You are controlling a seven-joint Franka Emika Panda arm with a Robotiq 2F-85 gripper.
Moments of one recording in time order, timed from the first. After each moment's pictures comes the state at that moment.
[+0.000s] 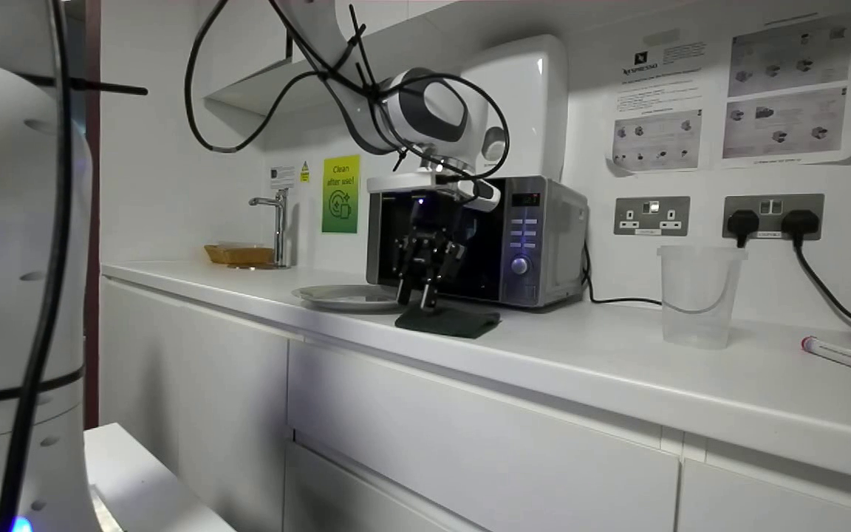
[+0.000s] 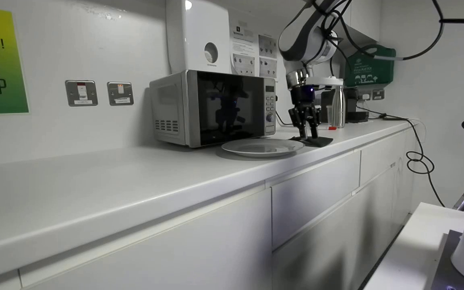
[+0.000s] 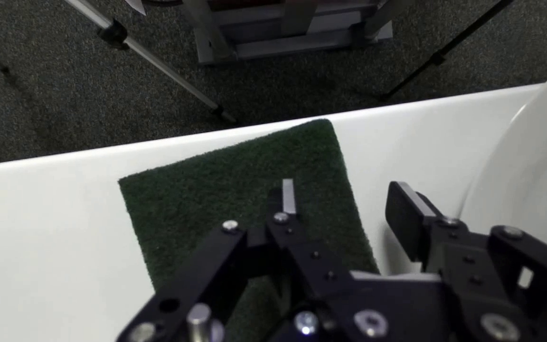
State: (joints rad) arm -0.10 -0.09 -0.12 -2.33 0.00 2.00 -0.09
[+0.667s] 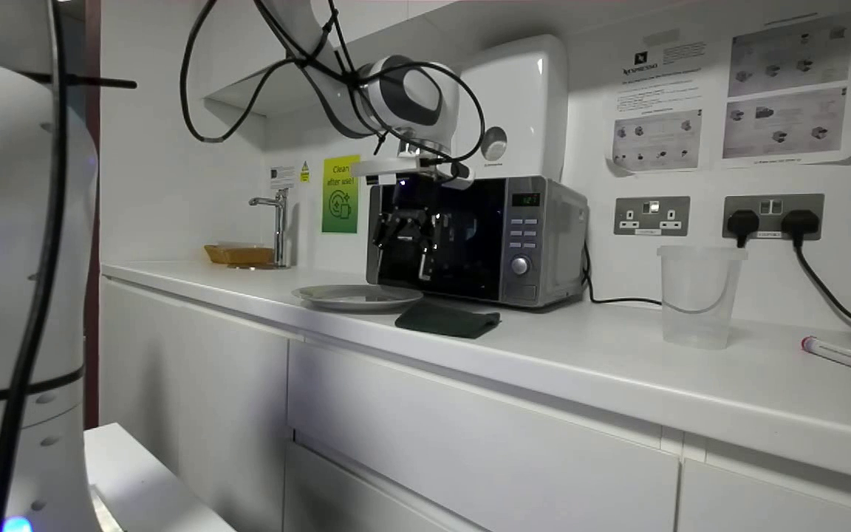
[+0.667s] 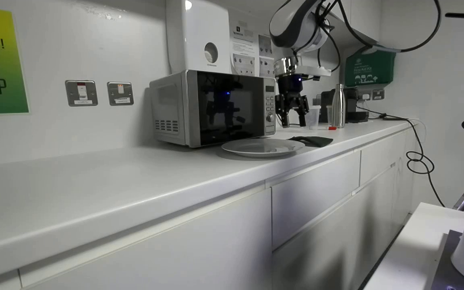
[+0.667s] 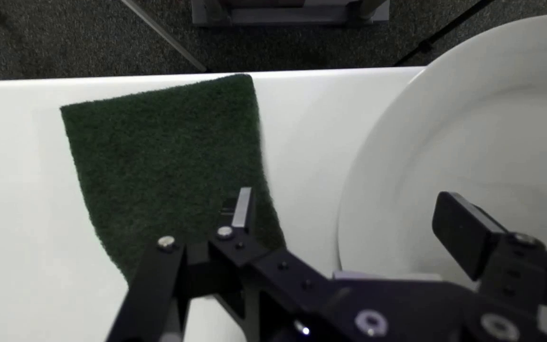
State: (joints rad) arm -0.05 -0.15 -0.06 -2.31 0.01 2.00 -0.09
